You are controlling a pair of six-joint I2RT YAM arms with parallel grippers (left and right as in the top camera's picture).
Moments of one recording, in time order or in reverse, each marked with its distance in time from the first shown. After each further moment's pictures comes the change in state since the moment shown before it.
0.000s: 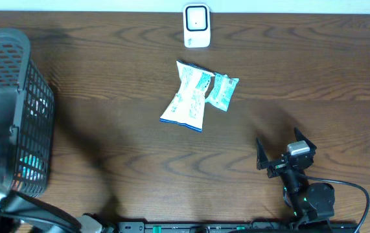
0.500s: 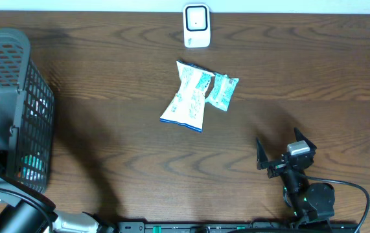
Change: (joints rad) left arm -0.001 0.209 0.000 -0.191 -0.143 -0.125; right arm 0.000 0.000 0.000 0.000 0.000 0.000
